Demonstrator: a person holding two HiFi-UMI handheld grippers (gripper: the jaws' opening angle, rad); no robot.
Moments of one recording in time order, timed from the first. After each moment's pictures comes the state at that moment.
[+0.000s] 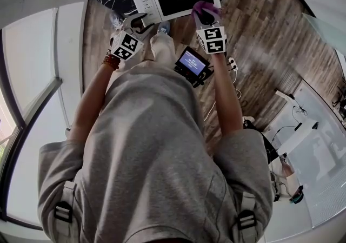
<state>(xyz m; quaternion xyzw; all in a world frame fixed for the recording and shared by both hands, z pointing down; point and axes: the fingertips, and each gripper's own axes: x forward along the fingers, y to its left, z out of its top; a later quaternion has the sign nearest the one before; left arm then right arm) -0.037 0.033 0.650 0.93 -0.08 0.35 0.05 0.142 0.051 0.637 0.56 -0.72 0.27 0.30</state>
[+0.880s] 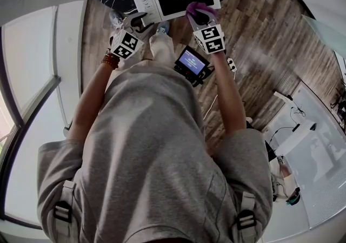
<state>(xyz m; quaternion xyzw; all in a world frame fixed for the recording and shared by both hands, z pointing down) -0.037 0.032 0.649 0.93 -0.08 0.36 0.05 0.113 0.050 0.635 0.50 -0.77 0.27 0.31</state>
